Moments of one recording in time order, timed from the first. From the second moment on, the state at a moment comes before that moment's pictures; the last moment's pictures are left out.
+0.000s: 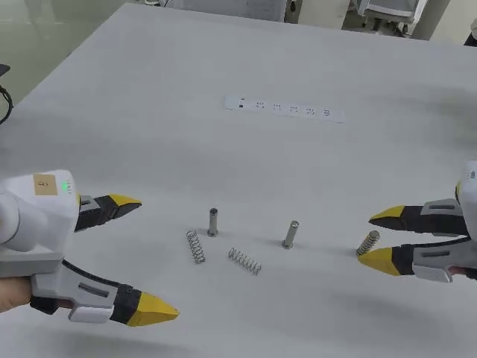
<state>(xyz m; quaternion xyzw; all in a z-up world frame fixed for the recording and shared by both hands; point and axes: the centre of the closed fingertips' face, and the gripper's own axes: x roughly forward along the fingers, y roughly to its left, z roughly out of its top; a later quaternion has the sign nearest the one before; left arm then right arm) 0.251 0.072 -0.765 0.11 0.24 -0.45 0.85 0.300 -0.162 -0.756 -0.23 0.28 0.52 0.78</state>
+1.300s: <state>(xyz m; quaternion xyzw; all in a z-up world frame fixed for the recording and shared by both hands) 0.254 0.072 -0.759 0.10 0.24 -0.44 0.86 0.276 -0.142 -0.765 -0.16 0.28 0.53 0.78</state>
